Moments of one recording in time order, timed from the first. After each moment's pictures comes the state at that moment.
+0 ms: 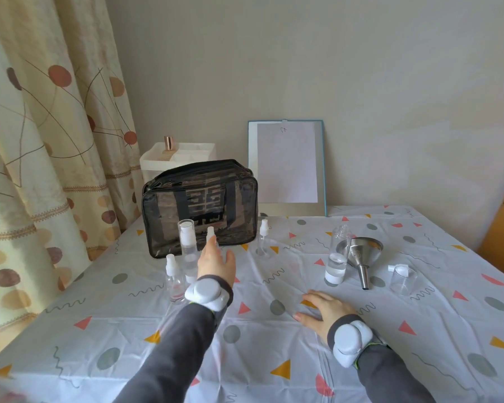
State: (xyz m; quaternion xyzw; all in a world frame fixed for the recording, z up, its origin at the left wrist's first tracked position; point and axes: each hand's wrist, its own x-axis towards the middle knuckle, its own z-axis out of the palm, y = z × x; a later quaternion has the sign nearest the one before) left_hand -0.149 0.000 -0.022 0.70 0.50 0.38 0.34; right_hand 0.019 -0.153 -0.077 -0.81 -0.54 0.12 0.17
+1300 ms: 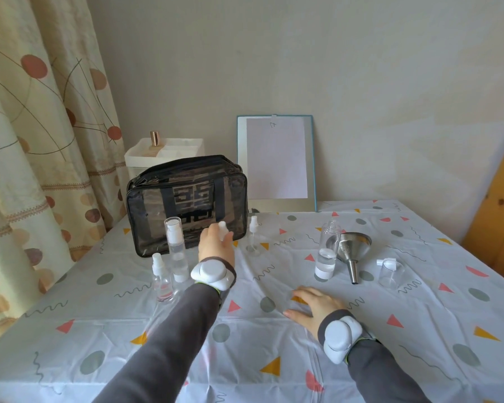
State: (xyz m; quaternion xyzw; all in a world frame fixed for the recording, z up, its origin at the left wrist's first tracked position) left_hand -0.116 0.020 -0.014 0.73 0.50 0.37 0.27; right_hand 0.019 -0.155 -0.075 -0.82 -0.53 0.11 0.16
